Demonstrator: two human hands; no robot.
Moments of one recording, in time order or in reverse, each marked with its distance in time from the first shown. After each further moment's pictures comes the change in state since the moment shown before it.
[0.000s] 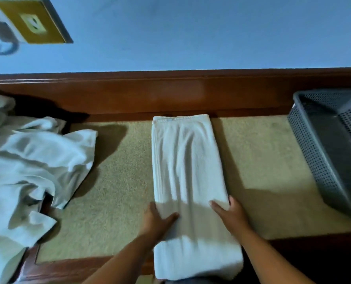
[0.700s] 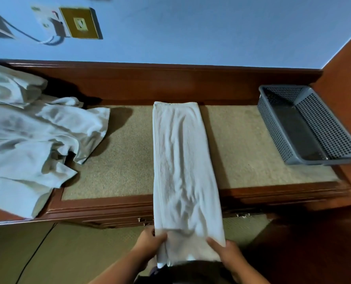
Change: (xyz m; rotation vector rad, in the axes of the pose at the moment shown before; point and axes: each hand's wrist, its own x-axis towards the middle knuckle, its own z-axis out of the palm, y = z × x) left_hand -0.168 -0.152 0.033 -0.250 -0.206 -0.095; right_hand -0.214 0.169 0.001 0.268 -0.129 0.189
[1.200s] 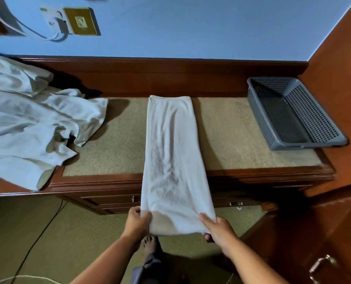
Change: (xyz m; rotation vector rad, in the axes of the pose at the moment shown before) left_hand -0.058 -0.011 0.035 -0.221 0.275 0.057; right_hand -0.051 -0.004 -0.038 -0.122 -0.063 -0.098
